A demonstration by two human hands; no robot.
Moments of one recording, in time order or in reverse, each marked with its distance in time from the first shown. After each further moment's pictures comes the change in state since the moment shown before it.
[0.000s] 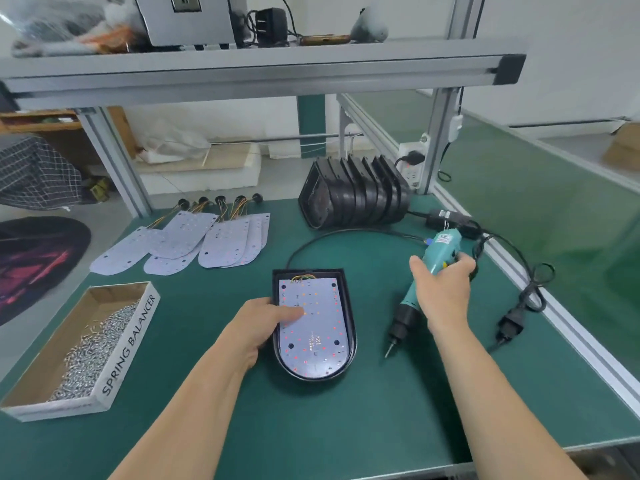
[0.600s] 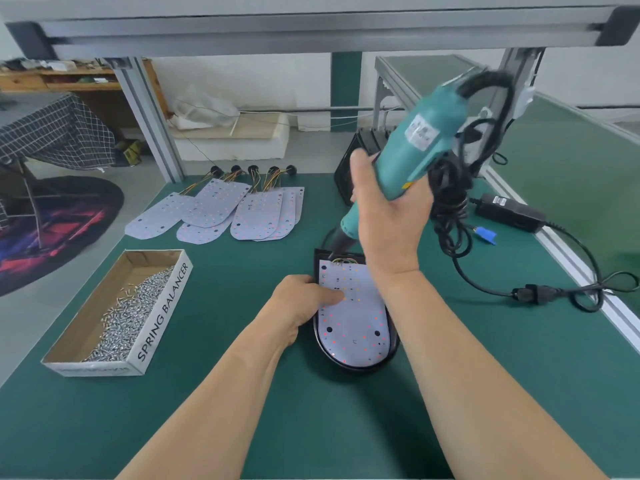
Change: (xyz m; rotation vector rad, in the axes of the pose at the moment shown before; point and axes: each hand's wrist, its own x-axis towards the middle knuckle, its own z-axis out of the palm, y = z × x) left_hand 0.005 0.003 0.005 0.032 0.049 0.012; right_hand -0.082 -0.119 0.103 0.603 -0.232 -0.460
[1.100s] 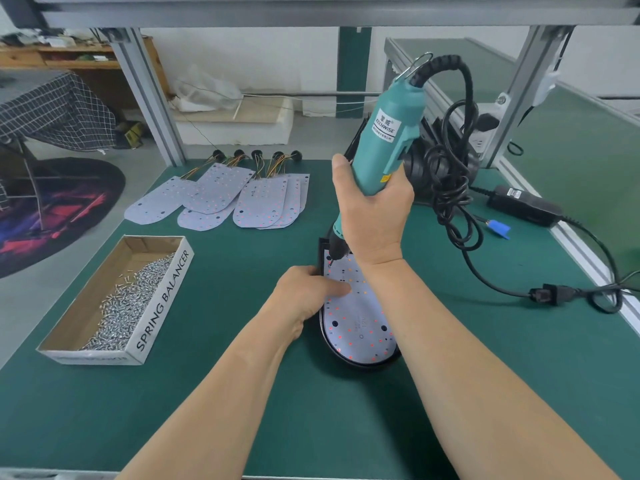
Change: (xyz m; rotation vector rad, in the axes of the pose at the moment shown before) left_hand -0.001 0.000 0.000 0.008 0.003 -0.006; right_hand -0.004 0.033 0.021 -0.178 -0.001 -0.061
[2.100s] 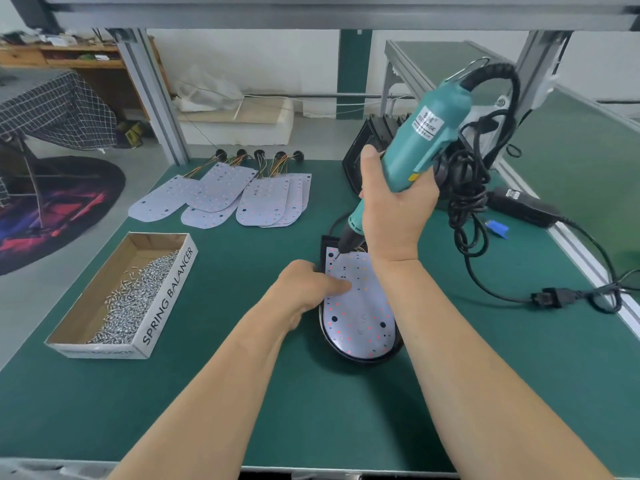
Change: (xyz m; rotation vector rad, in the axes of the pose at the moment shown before) left_hand 0.001 0.005 -0.007 0.182 -0.010 -0.023; right_hand 0.005 -0.009 -0.011 0.094 0.129 0.097
